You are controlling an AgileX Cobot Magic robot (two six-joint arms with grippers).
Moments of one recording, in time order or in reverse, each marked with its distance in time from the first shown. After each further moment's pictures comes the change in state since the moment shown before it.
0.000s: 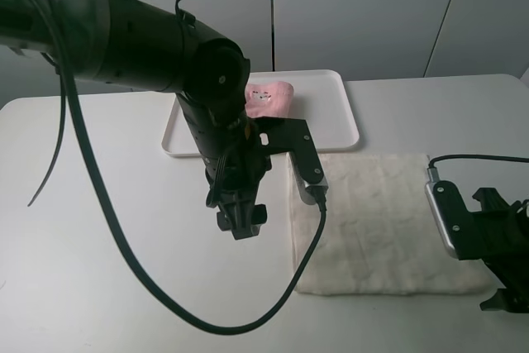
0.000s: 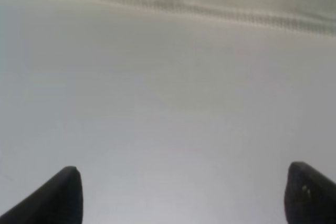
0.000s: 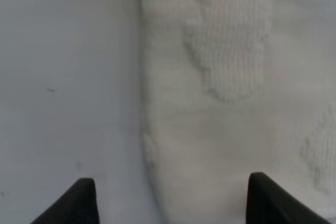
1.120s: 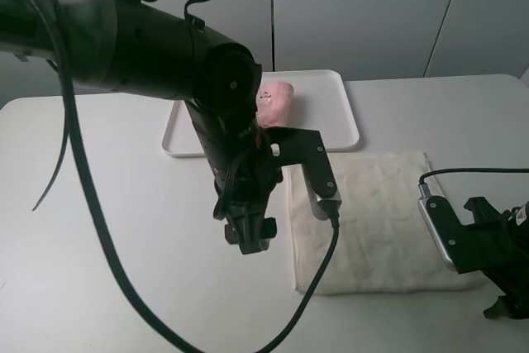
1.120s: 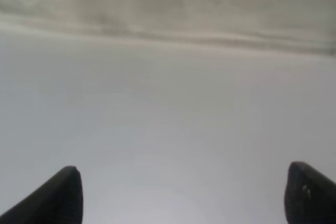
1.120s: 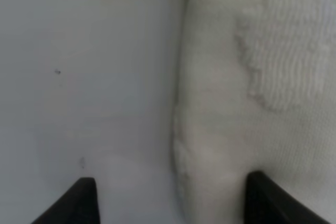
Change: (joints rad) left arm -0.065 0.000 0.000 -0.058 0.011 0.044; right arm 0.000 0.106 0.000 -0.076 -0.051 -0.011
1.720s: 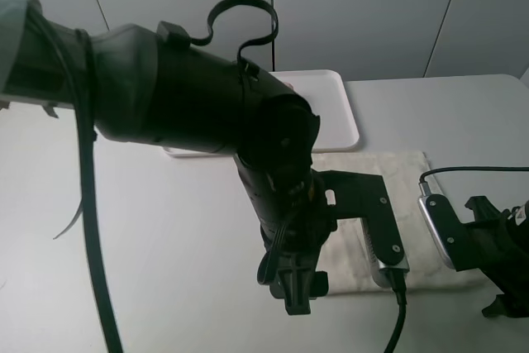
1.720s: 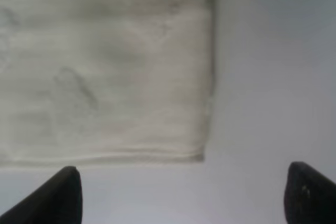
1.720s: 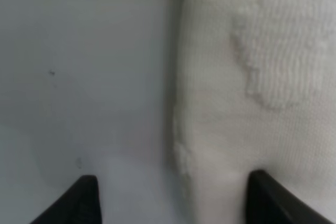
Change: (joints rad) left arm -0.174 0.040 0.000 -0.059 -0.085 -0.020; right arm 0.000 0.000 0.000 -0.010 -0.008 0.040
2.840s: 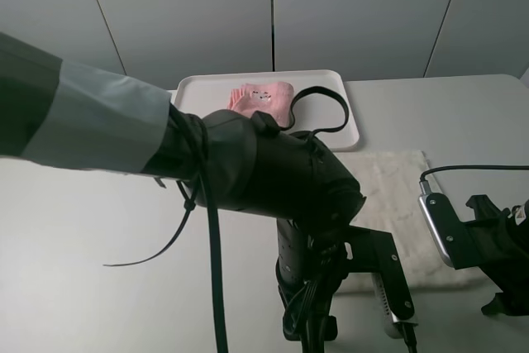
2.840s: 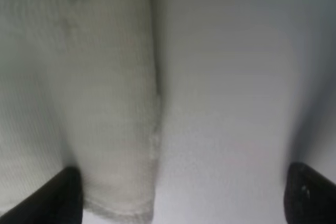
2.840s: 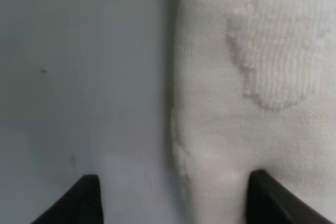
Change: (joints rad) left arm -0.063 0.166 -0.076 0.058 0.048 -0.129; right arm 0.000 0.000 0.000 -0.011 -0.009 0.022
